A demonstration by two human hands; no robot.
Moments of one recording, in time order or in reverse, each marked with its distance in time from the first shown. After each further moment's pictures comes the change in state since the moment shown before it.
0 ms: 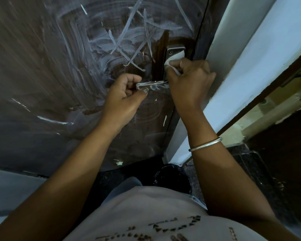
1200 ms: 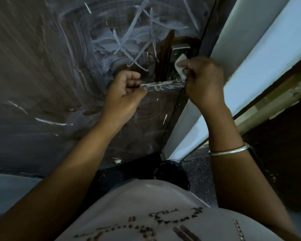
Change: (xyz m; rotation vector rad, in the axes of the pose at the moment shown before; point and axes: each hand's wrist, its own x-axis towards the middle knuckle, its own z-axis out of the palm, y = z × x) left_hand 0.010 0.000 -0.011 -0.076 -0.045 -0.035; right_hand 0.022 0.010 -0.025 -0.131 -0.407 -0.140
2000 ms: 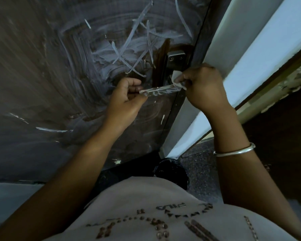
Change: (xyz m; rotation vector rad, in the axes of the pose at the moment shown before) left_hand 0.009 -0.004 -0.001 -0.007 -0.069 -0.060; right_hand 0.001 0.000 -0.016 -0.151 -0.154 -0.055
